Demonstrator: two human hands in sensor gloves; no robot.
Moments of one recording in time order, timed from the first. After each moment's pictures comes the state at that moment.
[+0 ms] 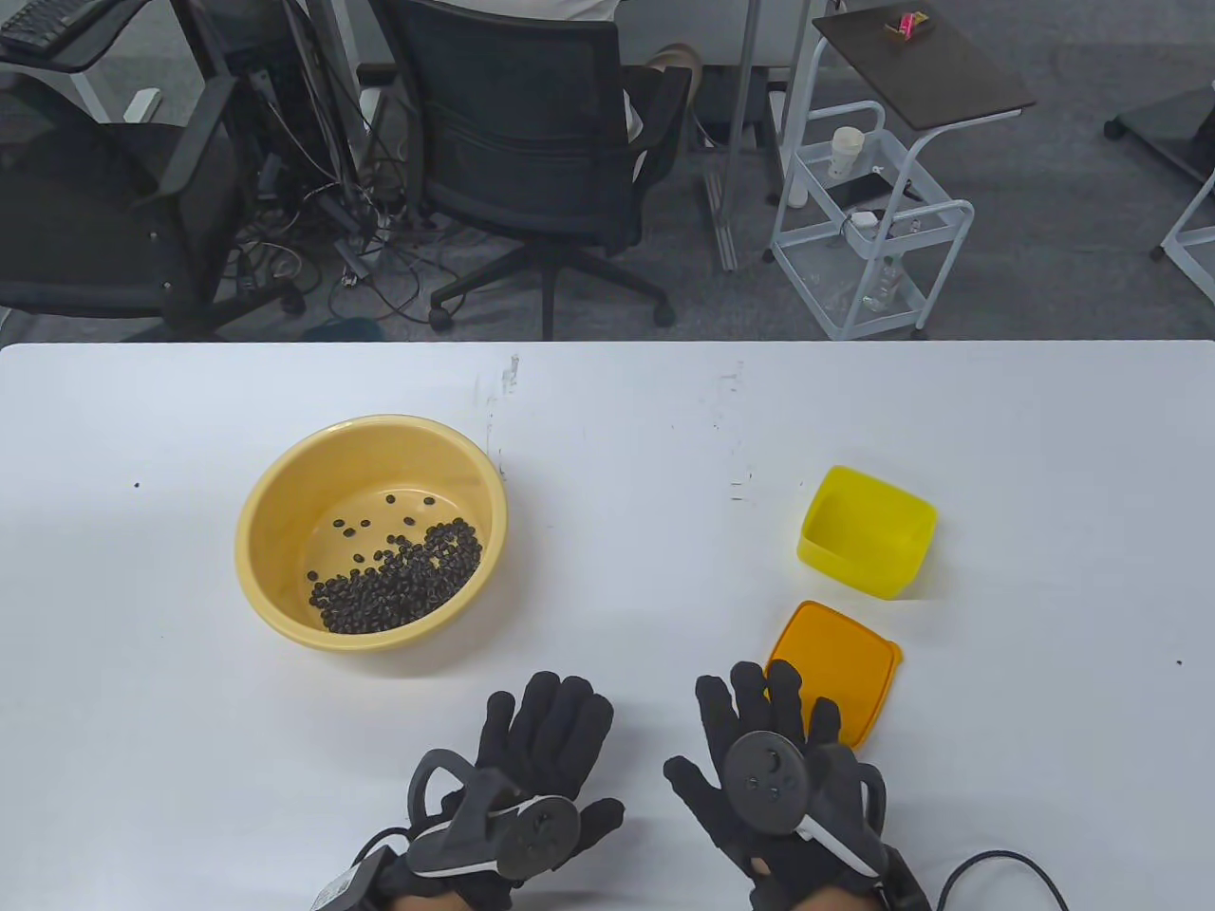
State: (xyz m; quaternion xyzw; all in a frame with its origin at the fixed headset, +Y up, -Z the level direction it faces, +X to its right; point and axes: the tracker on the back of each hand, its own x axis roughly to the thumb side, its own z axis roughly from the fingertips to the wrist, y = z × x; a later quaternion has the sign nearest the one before) left_hand -0.123 -0.737 -0.172 -0.03 -0.32 0.04 0.95; right_hand 0.108 -0.725 -0.182 0.11 0.09 0.98 0.14
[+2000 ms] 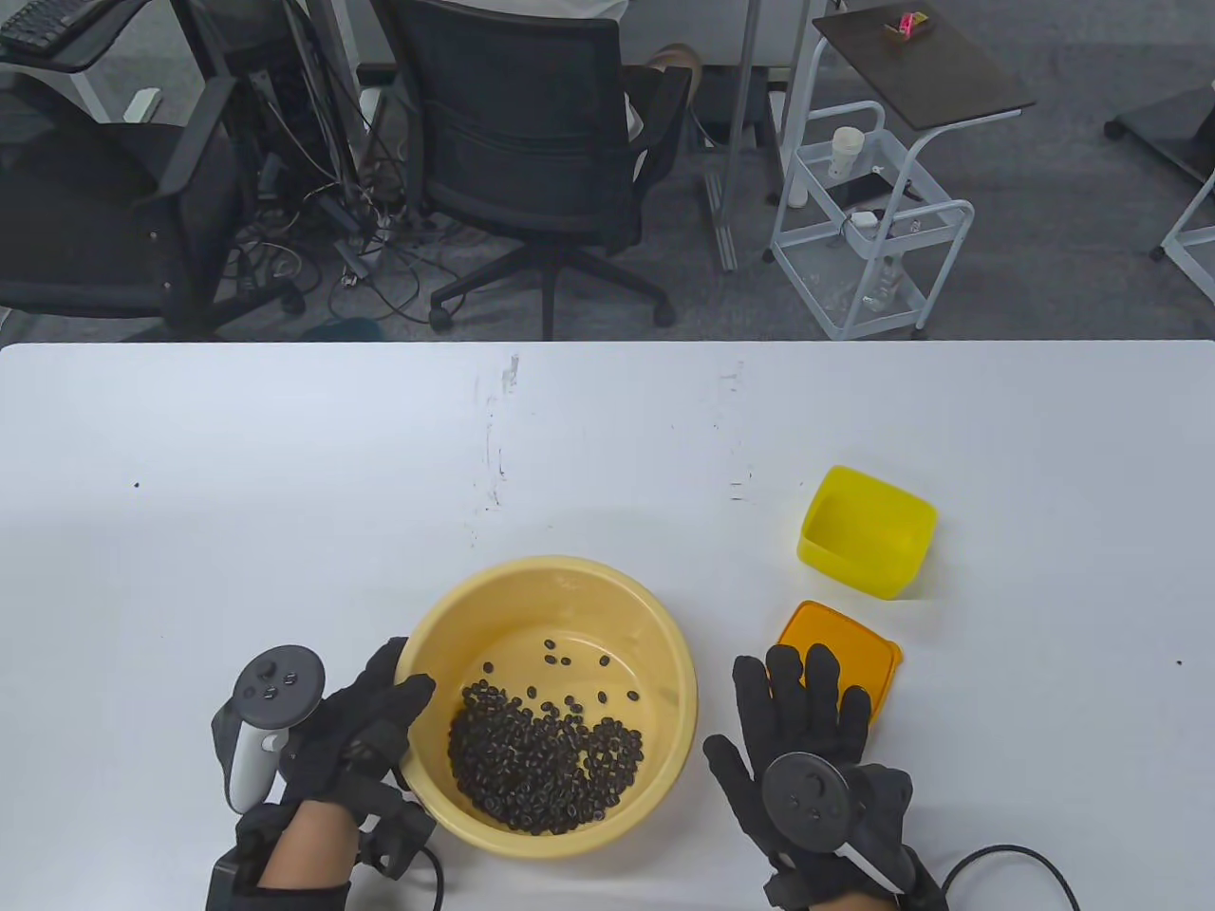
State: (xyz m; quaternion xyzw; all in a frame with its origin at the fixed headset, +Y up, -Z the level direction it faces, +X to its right) left_hand -0.274 -0.743 -0.229 -0.16 0.03 0.52 0.84; right_hand 0.141 -0.720 -0.173 0.10 -0.05 0.98 0.19
